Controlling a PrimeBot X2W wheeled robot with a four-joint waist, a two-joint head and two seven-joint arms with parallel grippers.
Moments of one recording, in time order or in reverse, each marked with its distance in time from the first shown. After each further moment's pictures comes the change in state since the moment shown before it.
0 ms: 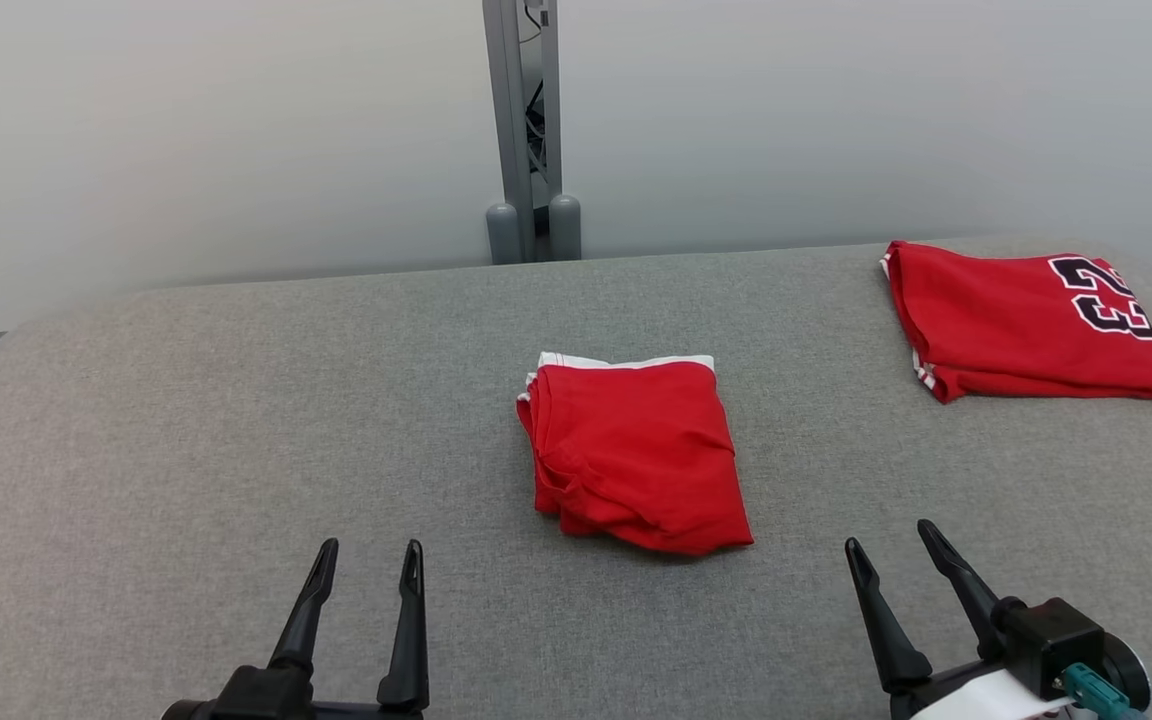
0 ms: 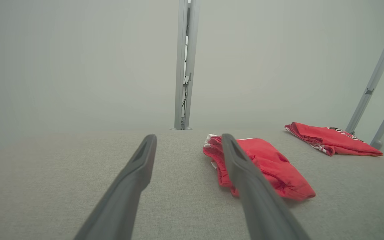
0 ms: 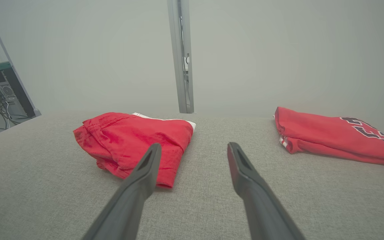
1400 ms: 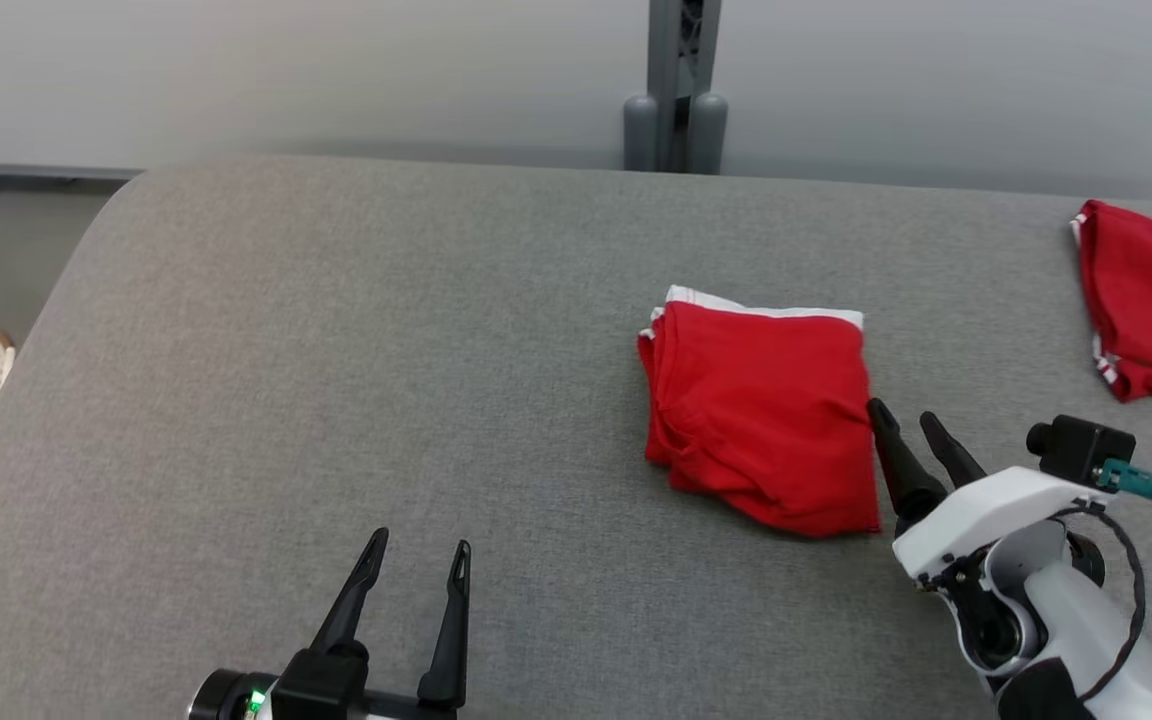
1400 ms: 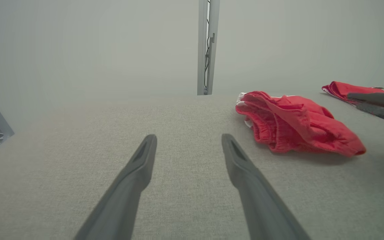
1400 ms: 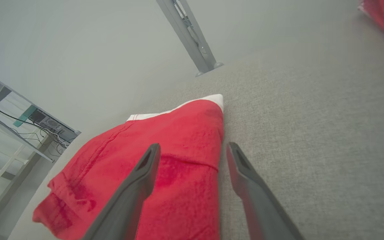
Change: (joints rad) left arm -0.041 0.000 -0.045 0.056 0.091 -0.027 0.000; right arm -0.420 -0.049 0.122 0.436 0.607 0.000 0.115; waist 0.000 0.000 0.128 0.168
